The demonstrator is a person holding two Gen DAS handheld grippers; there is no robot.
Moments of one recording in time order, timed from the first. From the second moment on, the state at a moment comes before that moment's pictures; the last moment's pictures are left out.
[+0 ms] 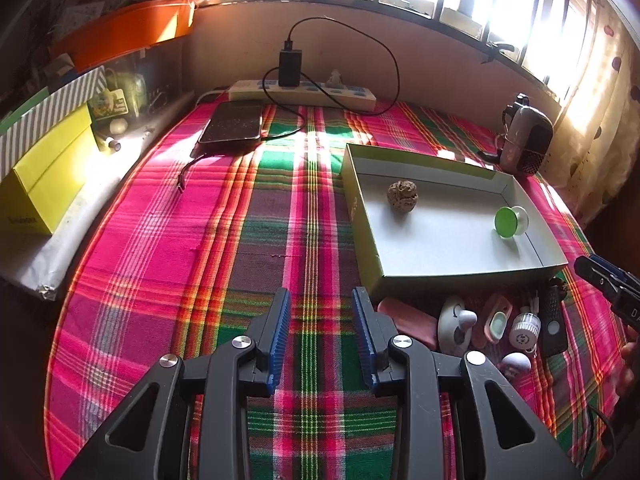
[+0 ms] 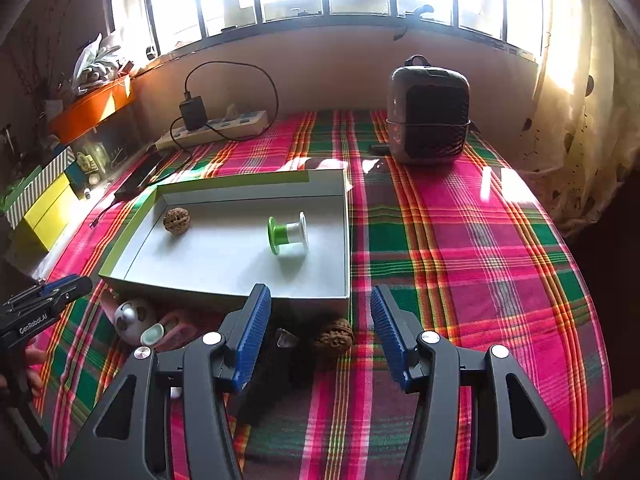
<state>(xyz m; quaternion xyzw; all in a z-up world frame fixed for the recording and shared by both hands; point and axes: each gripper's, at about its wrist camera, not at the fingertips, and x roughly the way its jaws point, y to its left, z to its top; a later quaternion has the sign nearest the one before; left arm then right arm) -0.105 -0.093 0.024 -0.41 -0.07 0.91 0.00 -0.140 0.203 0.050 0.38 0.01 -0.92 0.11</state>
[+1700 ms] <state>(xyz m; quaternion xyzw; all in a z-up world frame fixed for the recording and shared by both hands) -0.115 -0.048 0.018 -0.46 -0.11 0.88 0.05 -0.121 0.186 0.002 0.43 0.07 -0.89 0.13</state>
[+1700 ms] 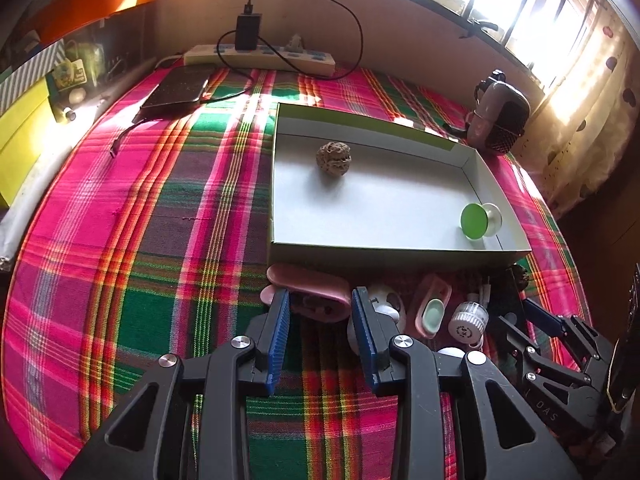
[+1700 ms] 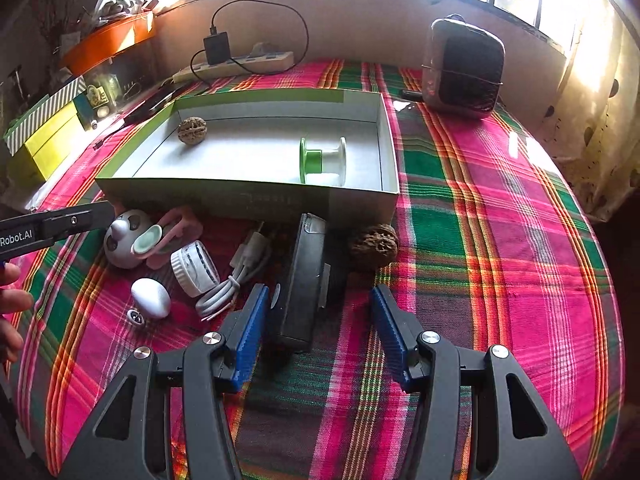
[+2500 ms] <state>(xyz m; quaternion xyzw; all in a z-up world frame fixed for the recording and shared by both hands) -0.091 -0.088 0.016 -0.47 -0.10 0.88 -0.04 -0.120 0.187 0.003 0.43 0.07 -0.89 0.14</state>
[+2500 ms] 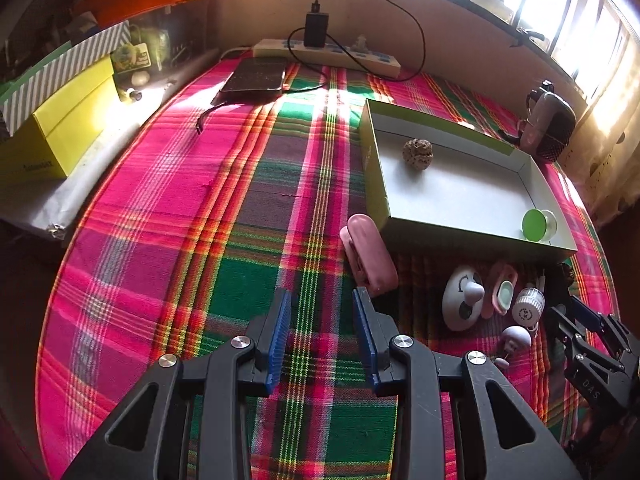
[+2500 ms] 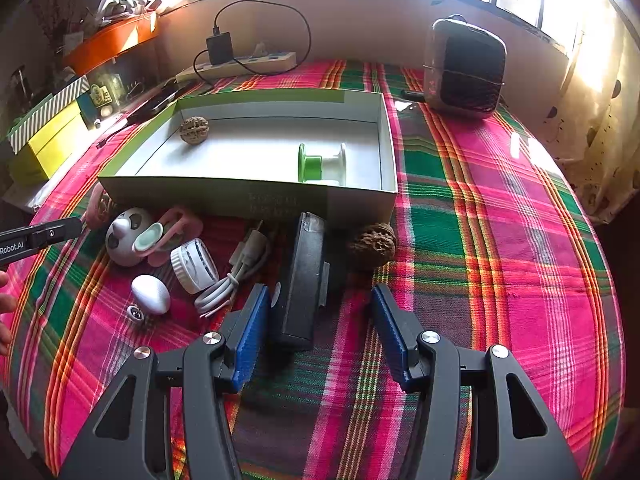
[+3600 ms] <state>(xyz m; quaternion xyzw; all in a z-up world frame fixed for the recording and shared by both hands) -0.123 -0.073 0.006 -0.46 -0.05 0.89 -0.03 -0.120 0.186 0.002 0.43 0.07 -0.89 0.14</state>
